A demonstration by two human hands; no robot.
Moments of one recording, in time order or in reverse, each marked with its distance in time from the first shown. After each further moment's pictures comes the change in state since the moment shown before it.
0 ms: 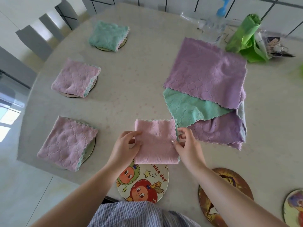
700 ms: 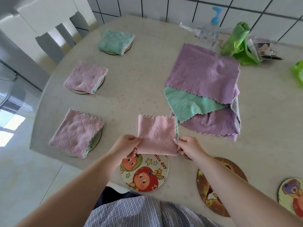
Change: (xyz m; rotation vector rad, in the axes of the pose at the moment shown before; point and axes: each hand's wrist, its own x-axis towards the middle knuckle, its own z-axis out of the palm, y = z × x) left_hand -0.020 0.011 -0.011 -0.306 -0.220 -0.530; right_hand -0.017 0.006 -0.006 0.216 -0.222 0.320
